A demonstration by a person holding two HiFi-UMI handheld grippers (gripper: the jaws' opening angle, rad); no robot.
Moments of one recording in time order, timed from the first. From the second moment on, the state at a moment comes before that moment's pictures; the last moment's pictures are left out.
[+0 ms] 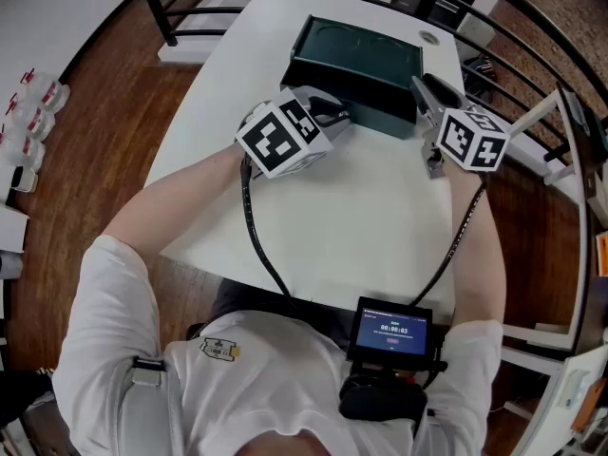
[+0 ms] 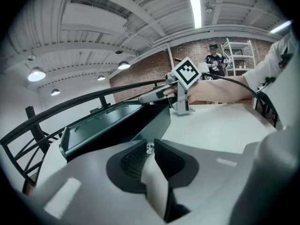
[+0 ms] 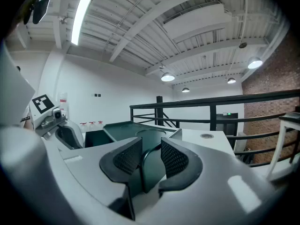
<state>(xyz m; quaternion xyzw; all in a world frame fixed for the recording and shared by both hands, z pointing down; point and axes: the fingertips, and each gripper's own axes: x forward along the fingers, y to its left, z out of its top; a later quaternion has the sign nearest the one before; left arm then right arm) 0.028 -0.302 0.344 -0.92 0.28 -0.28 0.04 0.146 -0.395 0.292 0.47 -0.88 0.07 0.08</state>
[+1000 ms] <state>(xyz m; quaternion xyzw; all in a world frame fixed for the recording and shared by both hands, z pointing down) -0.019 -0.218 0.326 -0.95 0.27 -0.17 -0.06 0.149 -0.286 0.258 0.42 -0.90 0.10 0.01</state>
